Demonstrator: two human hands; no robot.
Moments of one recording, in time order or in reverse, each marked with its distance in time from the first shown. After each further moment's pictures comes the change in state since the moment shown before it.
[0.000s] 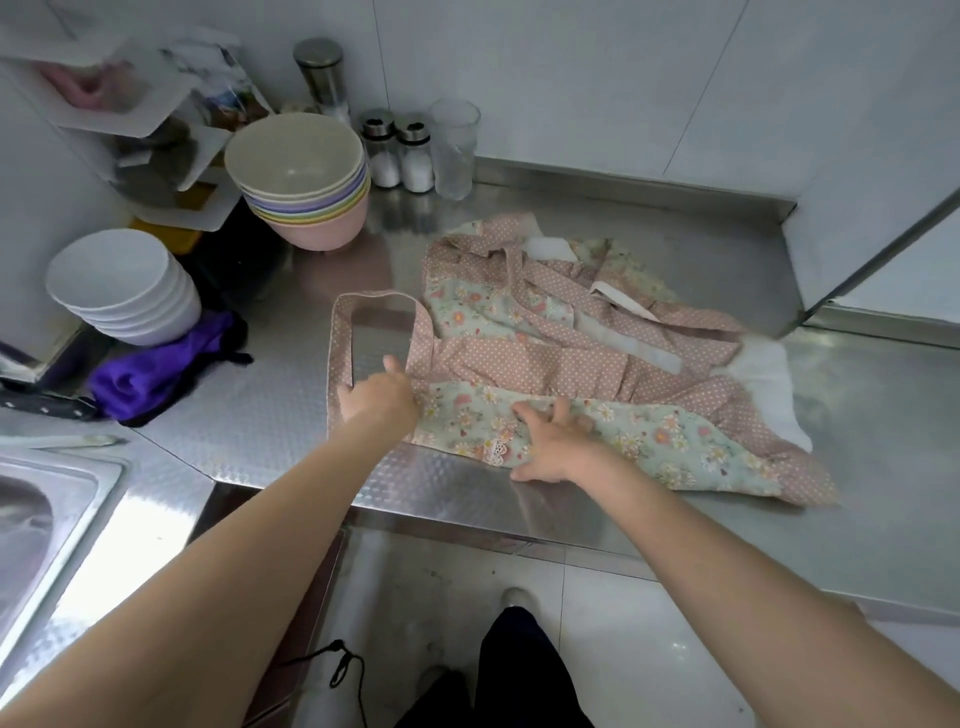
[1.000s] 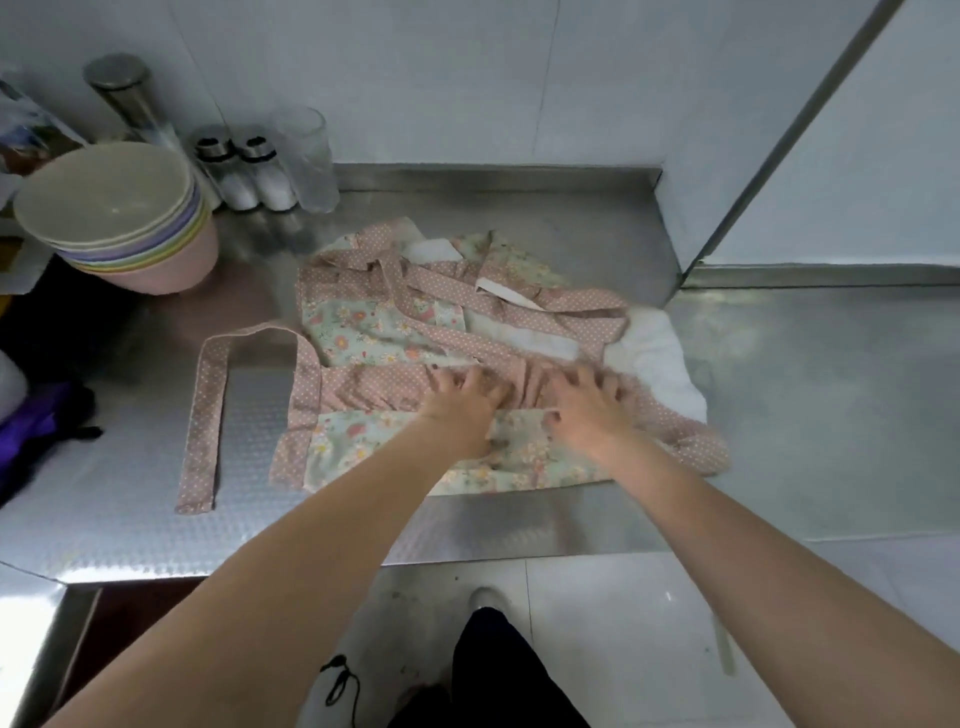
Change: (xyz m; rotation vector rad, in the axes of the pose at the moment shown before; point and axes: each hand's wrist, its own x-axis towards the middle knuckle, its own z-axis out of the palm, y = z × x) left_hand -0.016 0.172 0.014 0.389 -0.088 0.677; right_hand -0.011 0.129 -0.031 0.023 0.330 0.200
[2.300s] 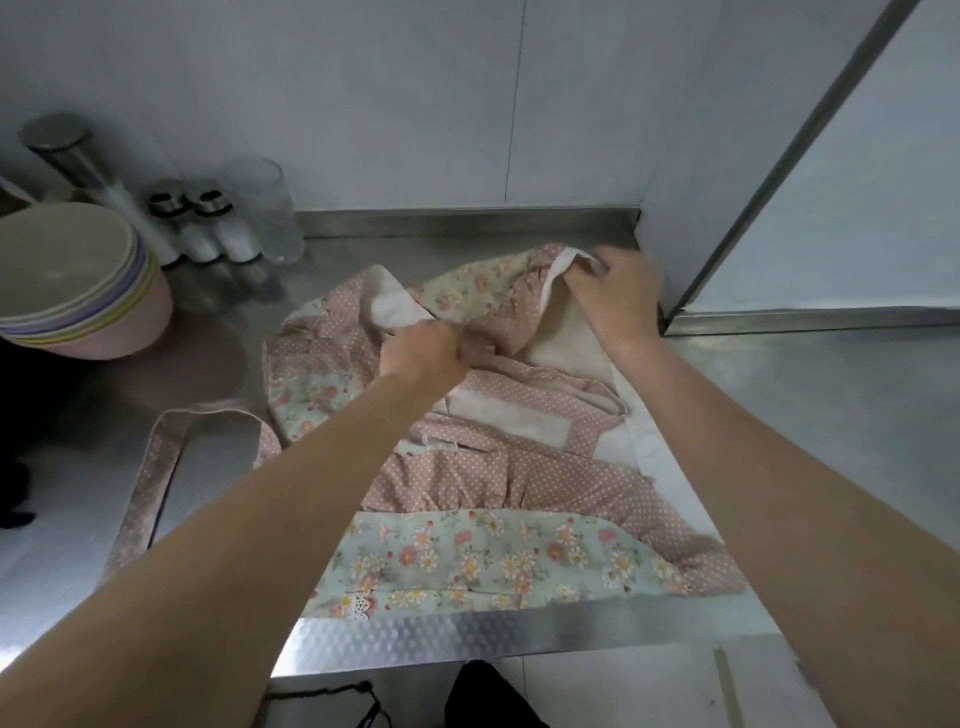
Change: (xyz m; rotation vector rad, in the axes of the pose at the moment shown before) left_hand 0.067 -0.029 -0.092 -0.230 0.395 -0.197; right_hand 0.075 0.026 -0.134 0.826 0.702 -0.086
